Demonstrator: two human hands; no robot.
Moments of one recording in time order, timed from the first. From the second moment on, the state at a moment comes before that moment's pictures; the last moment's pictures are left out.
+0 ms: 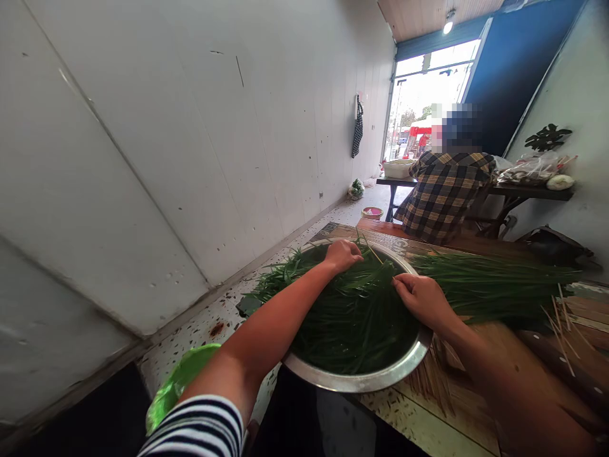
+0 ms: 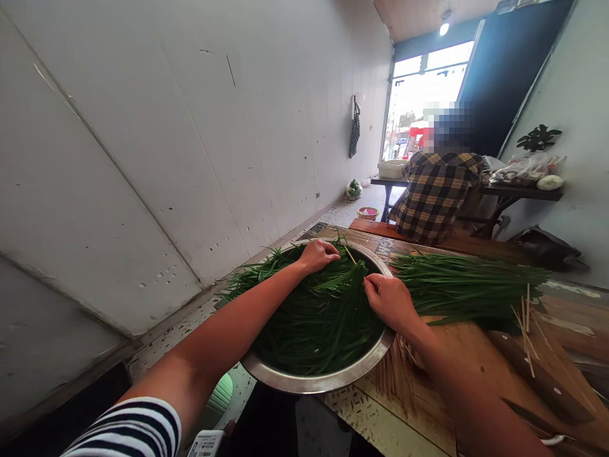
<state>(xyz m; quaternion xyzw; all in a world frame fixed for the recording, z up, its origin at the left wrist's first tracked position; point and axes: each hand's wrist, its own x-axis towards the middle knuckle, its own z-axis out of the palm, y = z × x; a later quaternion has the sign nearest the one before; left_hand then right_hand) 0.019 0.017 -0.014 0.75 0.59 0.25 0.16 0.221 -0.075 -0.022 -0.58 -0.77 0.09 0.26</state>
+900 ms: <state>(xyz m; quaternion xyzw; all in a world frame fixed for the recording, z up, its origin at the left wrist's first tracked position) 0.027 0.014 -0.017 0.76 0.52 0.35 0.17 0.221 -0.074 -0.022 -0.58 -0.78 0.09 0.23</state>
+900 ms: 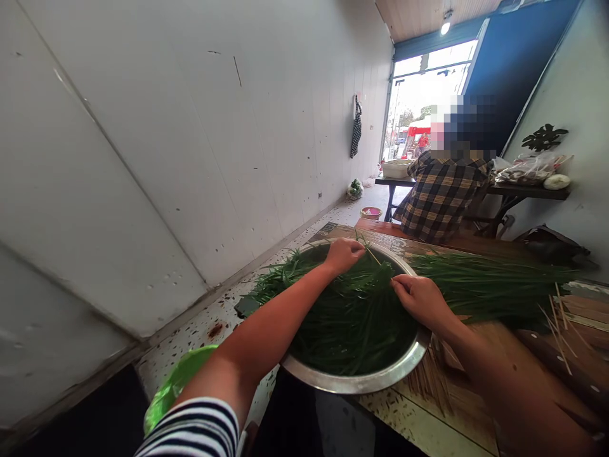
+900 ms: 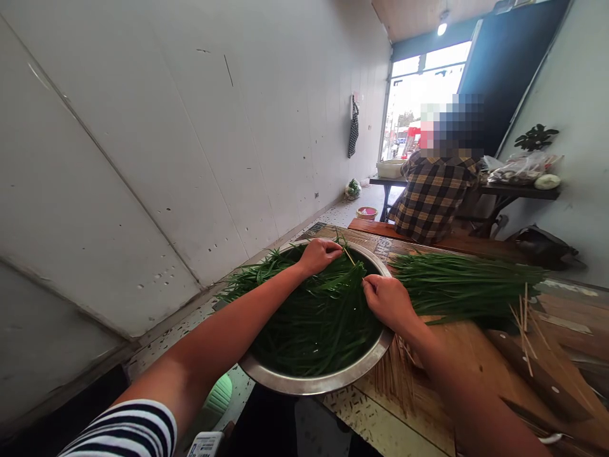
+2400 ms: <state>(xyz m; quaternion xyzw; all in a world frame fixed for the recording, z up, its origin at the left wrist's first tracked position) 0.017 0.023 -0.017 0.71 0.56 0.34 0.25 0.221 -0.076 -0.021 -0.59 -0.77 0.09 0.23</state>
